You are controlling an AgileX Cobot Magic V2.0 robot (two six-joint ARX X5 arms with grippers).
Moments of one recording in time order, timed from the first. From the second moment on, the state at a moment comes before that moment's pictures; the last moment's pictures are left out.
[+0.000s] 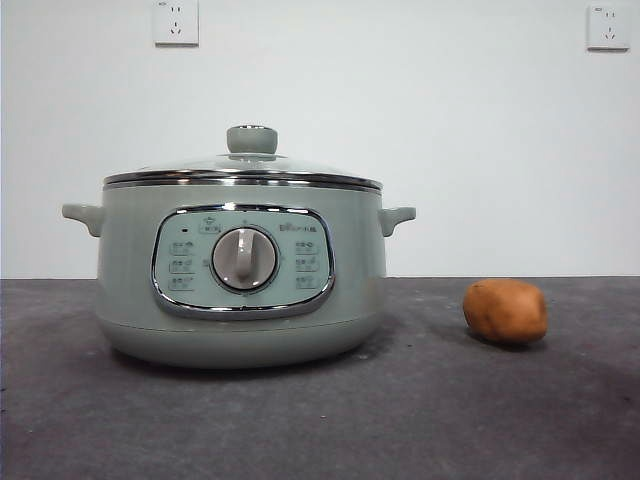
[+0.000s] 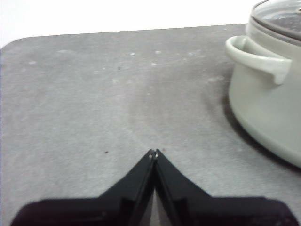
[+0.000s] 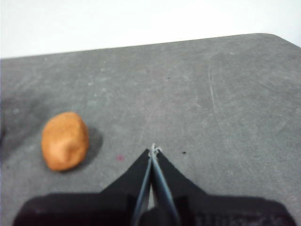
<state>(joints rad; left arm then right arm) 0.00 0.09 0.02 -0.17 0.00 0.01 0.02 0.01 0.03 -0.19 0.02 0.08</state>
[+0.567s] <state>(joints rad) 0.00 0.33 0.38 -0.27 0.03 -0.04 0.02 0.17 0.37 -0.31 0.00 0.22</state>
